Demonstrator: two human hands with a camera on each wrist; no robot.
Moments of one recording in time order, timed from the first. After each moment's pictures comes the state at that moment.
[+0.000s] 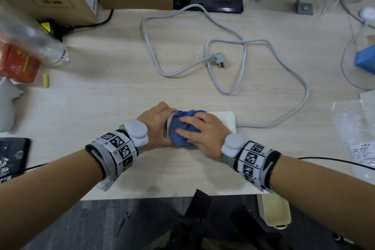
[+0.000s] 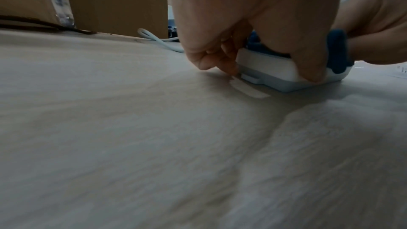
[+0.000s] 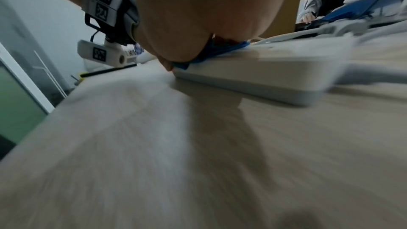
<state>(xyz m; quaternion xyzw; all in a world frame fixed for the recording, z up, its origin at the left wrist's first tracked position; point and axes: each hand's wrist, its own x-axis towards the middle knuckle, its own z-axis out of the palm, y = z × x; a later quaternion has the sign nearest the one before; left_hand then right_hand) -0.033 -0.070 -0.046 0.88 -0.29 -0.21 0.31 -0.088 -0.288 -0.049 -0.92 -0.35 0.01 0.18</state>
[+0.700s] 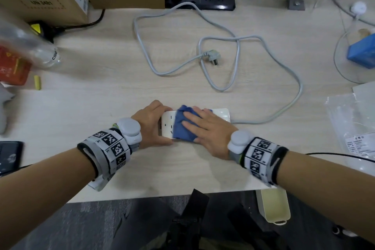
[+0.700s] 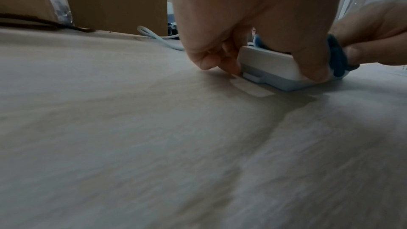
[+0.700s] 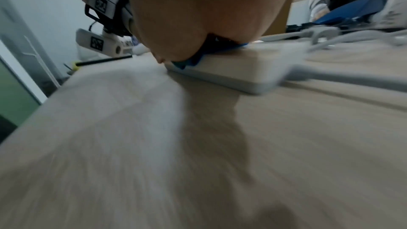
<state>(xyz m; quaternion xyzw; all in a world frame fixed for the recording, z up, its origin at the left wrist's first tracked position) -0.030 -0.069 -0.043 0.88 -0.28 -0.24 0.30 -0.096 -0.318 -0.054 -0.92 -0.35 0.04 0.14</state>
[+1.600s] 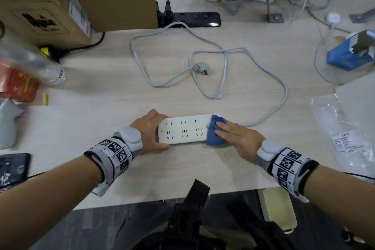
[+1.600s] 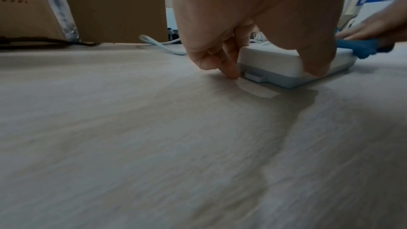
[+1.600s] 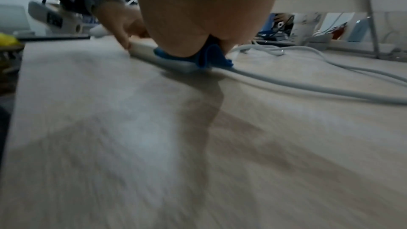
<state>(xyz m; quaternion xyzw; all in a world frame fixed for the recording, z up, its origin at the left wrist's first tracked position) -0.032 -0.077 -0.023 0.90 -0.25 -0.29 0.19 -0.138 -0.404 -0.047 -0.94 -0.26 0.00 0.22</state>
